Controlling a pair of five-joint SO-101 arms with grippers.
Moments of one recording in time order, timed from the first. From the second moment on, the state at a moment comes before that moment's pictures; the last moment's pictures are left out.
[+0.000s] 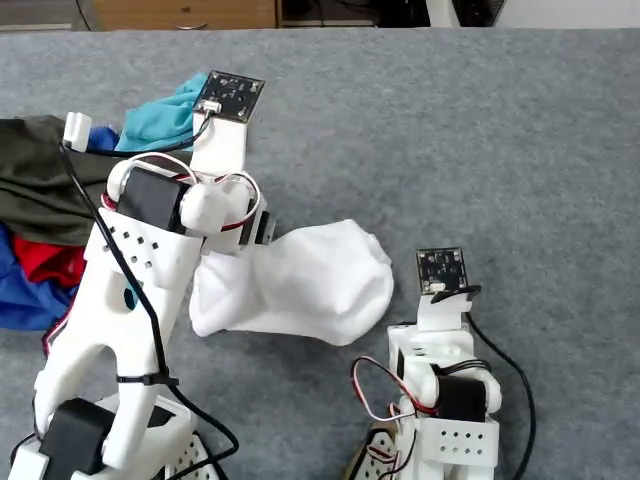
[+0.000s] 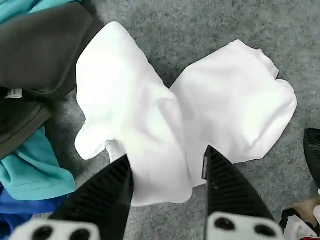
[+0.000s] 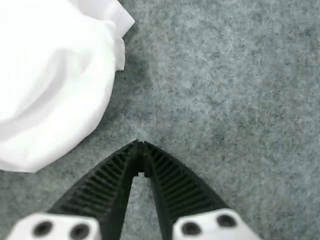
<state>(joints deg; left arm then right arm) 16.3 -21.8 1.9 92.8 -5.5 1.7 -103.6 96.6 76.4 -0.9</state>
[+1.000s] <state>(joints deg) 16.3 -21.8 1.9 92.8 -5.5 1.7 -103.6 96.6 76.4 -0.9</state>
